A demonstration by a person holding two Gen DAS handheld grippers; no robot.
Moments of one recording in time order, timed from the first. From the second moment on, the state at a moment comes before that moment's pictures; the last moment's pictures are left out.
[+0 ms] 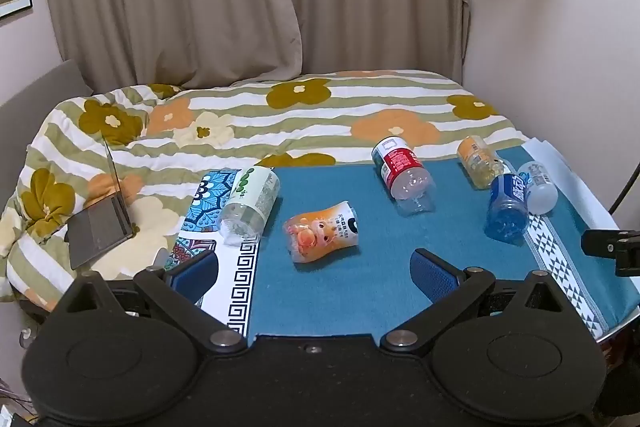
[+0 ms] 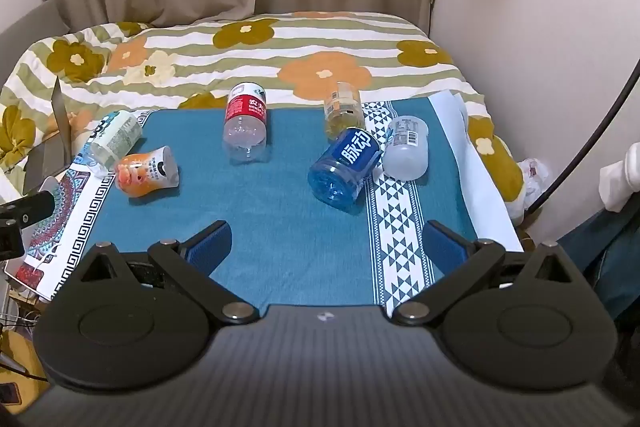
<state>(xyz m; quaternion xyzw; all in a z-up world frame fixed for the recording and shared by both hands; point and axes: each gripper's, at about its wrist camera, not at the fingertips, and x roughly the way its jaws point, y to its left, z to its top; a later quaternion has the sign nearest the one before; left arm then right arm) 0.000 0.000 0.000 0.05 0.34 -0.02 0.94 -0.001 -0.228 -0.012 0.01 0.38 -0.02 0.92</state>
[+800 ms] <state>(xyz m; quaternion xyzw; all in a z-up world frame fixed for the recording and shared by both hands) 0.002 0.001 0.002 0.06 0.34 -0.02 0.94 0.000 -0.224 -0.015 0.01 0.39 -0.02 0.92</state>
